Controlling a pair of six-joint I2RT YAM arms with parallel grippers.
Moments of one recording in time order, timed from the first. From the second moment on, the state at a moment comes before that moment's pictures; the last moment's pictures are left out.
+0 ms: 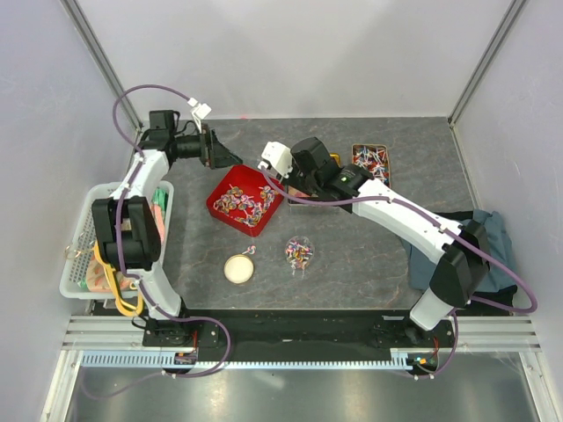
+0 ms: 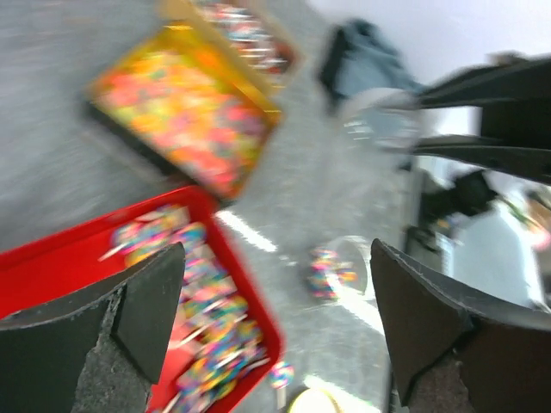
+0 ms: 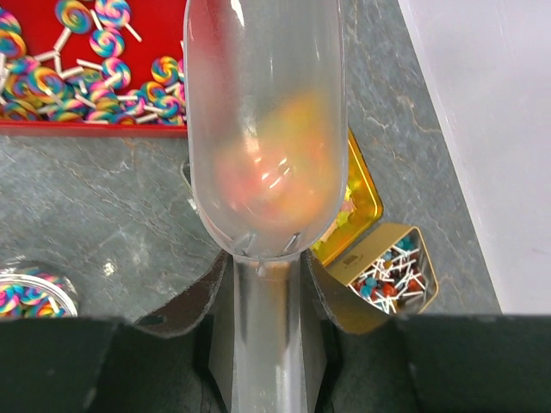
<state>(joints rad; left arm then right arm) 0.02 1.82 1.48 -0.39 1.28 0.09 0.79 1.64 1.50 -0.50 0.20 -0.51</state>
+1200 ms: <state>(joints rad) -0.03 2.05 1.55 -0.58 0.35 0.48 0.79 1.63 1.47 -0.56 0.29 -0.55</state>
